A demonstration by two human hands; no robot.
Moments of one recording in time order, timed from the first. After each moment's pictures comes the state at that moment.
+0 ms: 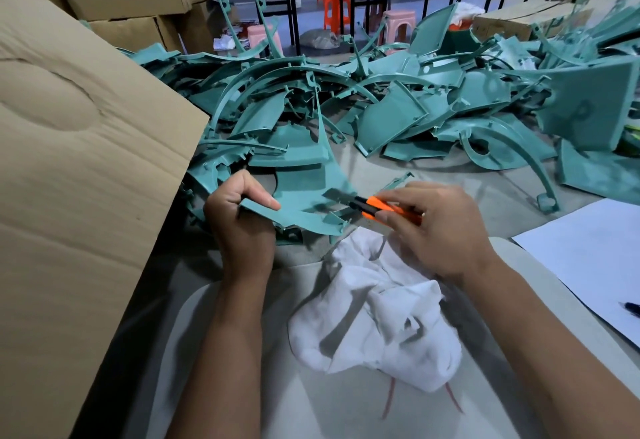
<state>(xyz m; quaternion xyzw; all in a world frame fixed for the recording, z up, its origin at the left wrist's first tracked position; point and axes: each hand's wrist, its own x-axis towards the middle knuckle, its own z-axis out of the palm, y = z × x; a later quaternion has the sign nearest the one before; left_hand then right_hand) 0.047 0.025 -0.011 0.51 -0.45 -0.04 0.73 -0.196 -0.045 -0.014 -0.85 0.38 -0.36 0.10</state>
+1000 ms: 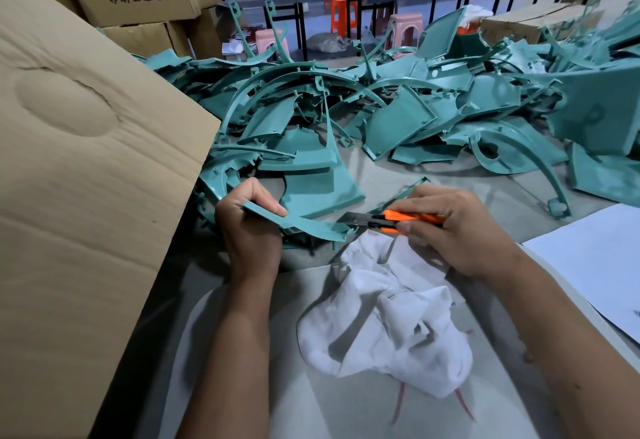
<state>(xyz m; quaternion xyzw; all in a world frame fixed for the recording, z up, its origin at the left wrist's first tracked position) 0.050 0.030 -0.014 0.56 -0.43 -0.07 0.71 -0.210 -0.055 -0.014 -0.82 0.28 -0.35 0.36</state>
